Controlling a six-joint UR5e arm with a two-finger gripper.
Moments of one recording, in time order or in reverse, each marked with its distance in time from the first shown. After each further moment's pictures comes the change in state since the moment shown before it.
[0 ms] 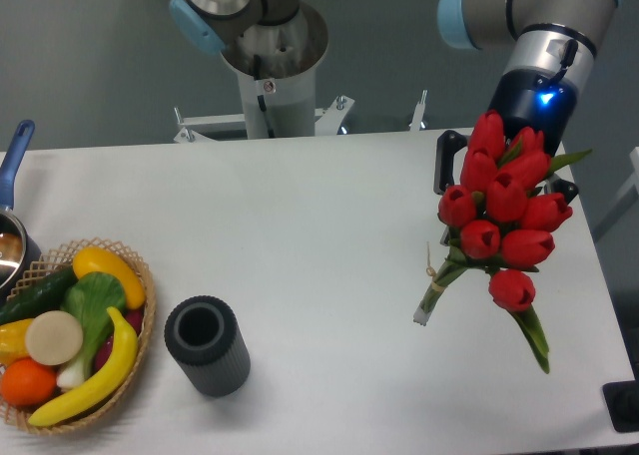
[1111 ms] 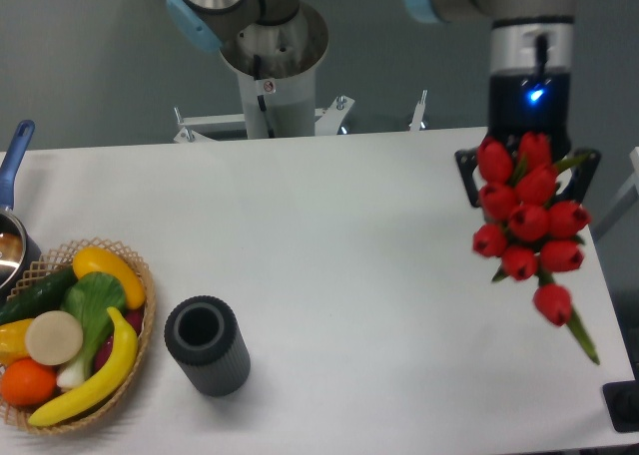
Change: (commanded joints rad) arm -0.245 0.032 -0.037 -0.015 1.019 0.123
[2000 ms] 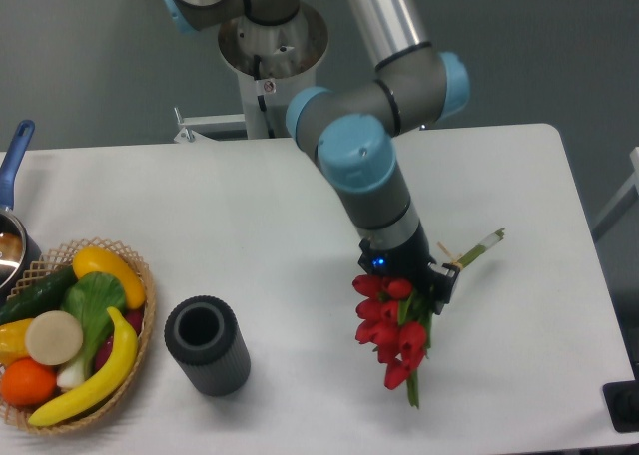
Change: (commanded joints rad) arm -0.174 -0.218 -0.146 0.000 0.367 0.197
